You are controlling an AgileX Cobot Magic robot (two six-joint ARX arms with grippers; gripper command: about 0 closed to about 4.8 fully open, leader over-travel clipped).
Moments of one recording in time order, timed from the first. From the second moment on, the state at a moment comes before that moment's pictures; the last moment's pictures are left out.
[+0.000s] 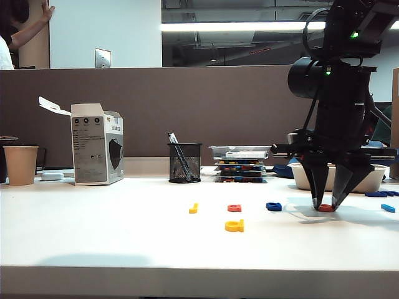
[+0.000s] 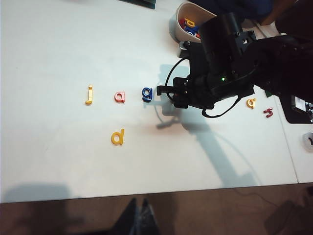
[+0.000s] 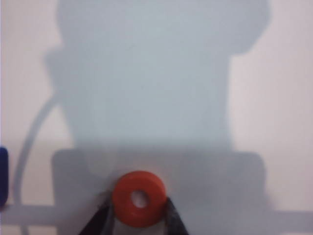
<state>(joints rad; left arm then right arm) -1.44 1.38 1.69 -1.25 -0.73 -1.21 0.31 1.87 1.28 -0.69 0.04 0.30</state>
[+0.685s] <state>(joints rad) -1.44 1.38 1.69 -1.25 -0.73 -1.21 0.31 1.68 1.27 -0.80 0.04 0.35</state>
